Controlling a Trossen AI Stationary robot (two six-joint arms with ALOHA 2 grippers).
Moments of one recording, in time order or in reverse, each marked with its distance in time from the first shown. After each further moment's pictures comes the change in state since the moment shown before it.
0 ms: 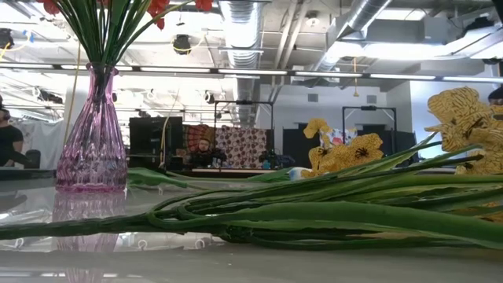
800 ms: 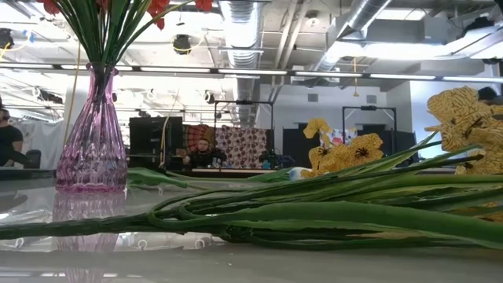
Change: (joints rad) left arm -0.036 -0.325 -0.602 0.330 0.168 -0.181; right arm 0.110 0.002 0.000 -0.130 0.174 0.079
